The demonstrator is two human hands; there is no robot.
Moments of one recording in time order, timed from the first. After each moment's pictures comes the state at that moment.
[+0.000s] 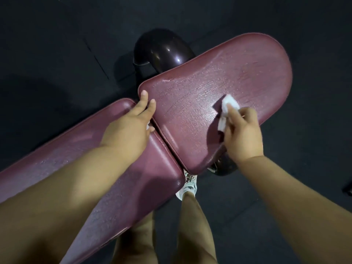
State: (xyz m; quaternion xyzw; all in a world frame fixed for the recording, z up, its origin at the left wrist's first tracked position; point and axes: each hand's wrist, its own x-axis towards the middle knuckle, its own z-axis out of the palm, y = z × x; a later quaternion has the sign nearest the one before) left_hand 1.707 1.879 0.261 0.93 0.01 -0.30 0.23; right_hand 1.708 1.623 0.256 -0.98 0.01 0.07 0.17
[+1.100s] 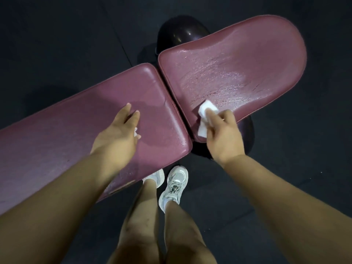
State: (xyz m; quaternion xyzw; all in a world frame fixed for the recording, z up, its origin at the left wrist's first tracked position) left_hand 1.584 1.902 0.284 0.92 0.12 -0.31 0.19; right_hand 1.625 1.657 0.258 -0.96 -0.06 0.15 0.24
